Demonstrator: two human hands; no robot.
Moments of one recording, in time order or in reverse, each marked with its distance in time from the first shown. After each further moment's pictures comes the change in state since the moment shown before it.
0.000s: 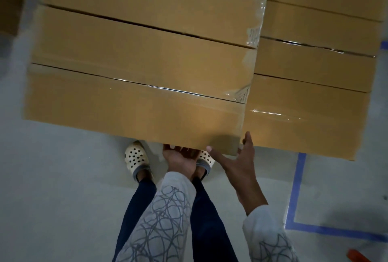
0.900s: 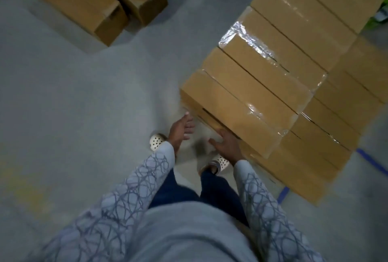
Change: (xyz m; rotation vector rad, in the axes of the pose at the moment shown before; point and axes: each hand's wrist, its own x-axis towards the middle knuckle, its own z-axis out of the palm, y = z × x) left_hand -0.263 0.261 -0.146 0.731 -0.207 0.400; right_hand -0.206 -0.130 0.185 -1.039 -0.401 -0.256
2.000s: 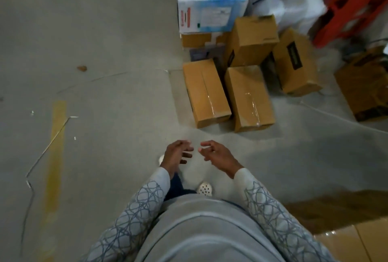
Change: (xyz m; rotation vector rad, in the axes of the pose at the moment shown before) left_hand 0.040 0.334 -0.404 -0.560 0.537 0.236; right_hand 0.165 -0.655 0.048 -0.201 -0.545 -0.509
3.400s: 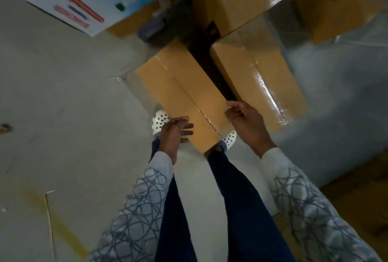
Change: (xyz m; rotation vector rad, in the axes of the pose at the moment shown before) left_hand 0.558 0.253 0.136 0.310 -0.048 -0.347; right_hand 0.509 -0.092 -0.265 0.223 0.448 0.320
